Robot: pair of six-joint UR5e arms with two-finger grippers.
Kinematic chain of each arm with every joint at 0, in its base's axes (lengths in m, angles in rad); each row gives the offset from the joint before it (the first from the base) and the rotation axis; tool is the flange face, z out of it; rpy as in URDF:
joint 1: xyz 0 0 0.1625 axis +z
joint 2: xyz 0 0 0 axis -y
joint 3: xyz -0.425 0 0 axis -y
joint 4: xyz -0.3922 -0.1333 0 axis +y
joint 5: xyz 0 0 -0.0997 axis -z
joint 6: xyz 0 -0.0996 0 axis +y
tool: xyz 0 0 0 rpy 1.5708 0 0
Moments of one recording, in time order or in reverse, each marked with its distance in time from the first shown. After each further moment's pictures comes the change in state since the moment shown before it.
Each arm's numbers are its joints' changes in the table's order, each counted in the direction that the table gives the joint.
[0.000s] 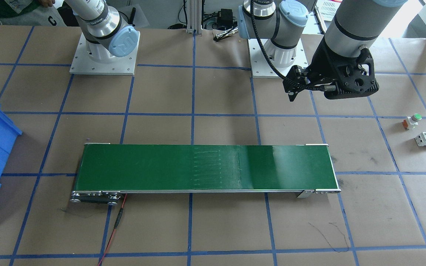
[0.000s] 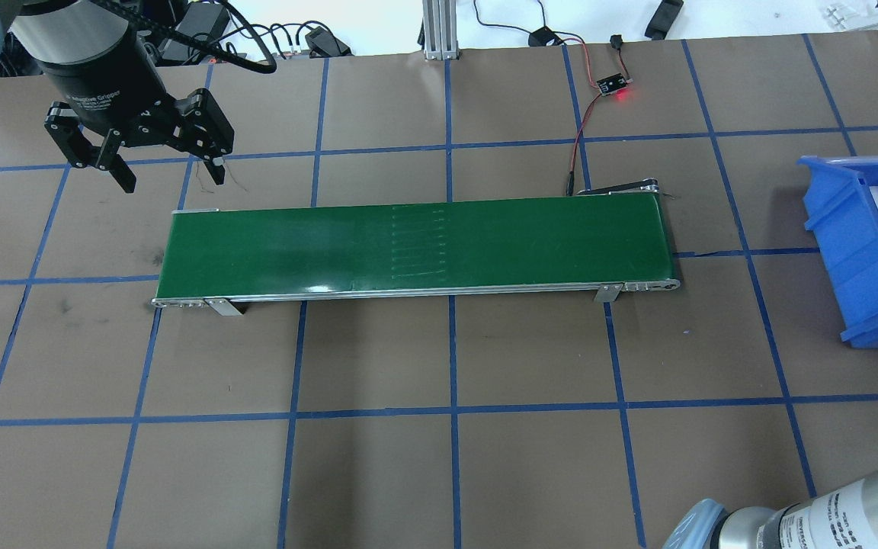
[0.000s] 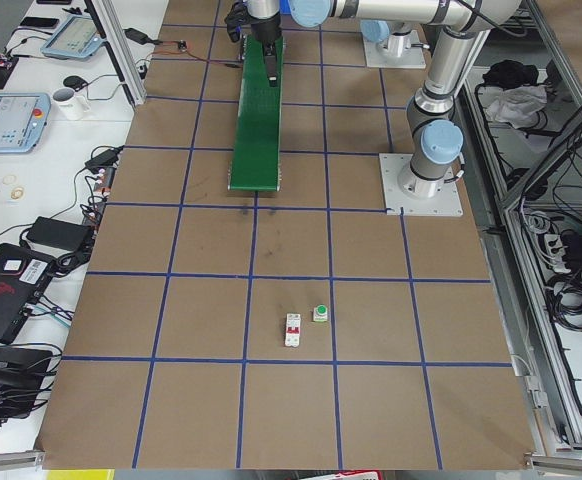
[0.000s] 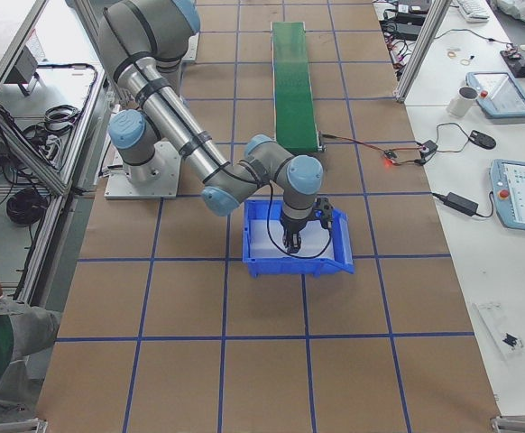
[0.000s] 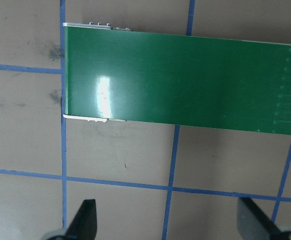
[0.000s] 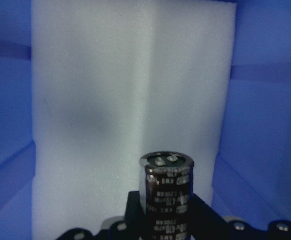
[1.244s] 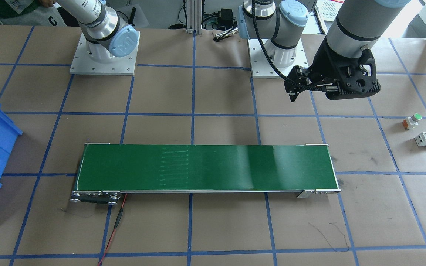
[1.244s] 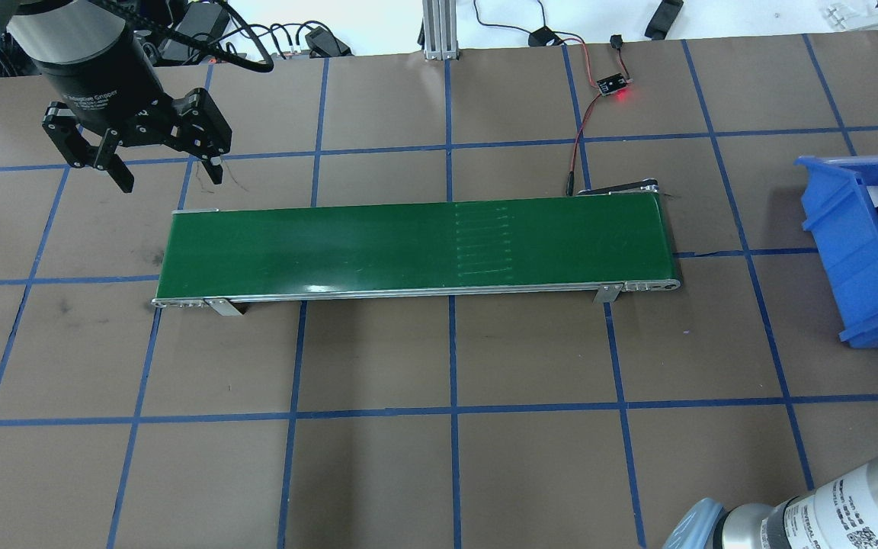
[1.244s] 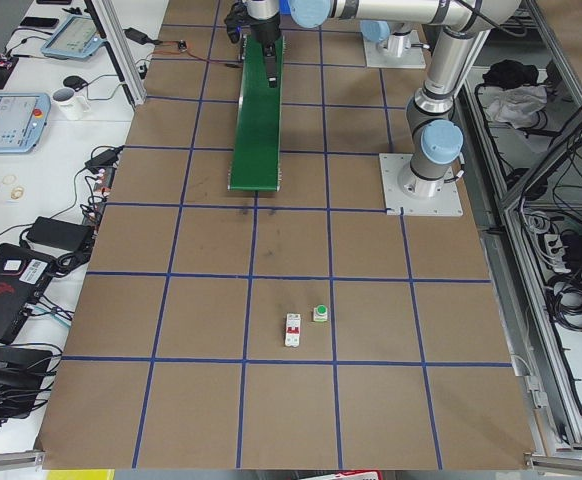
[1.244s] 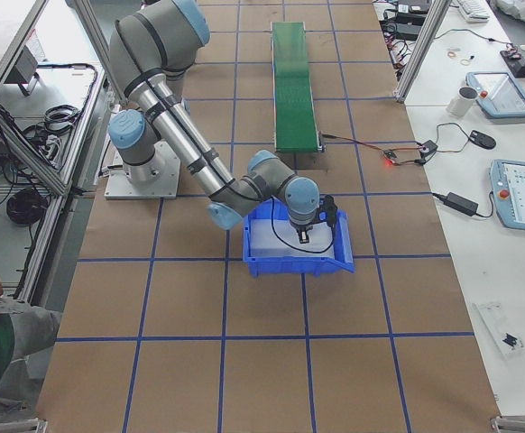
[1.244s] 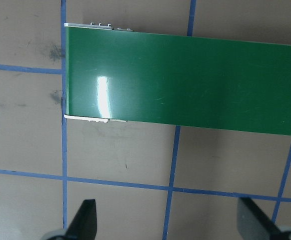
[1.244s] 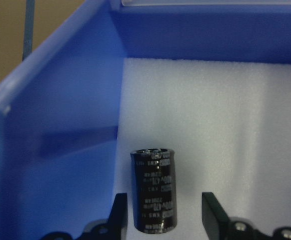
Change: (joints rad) left arm 0.006 0.000 0.000 0.000 -0.002 -0.005; right arm -0.001 0.080 0.028 0.014 0.318 0.009
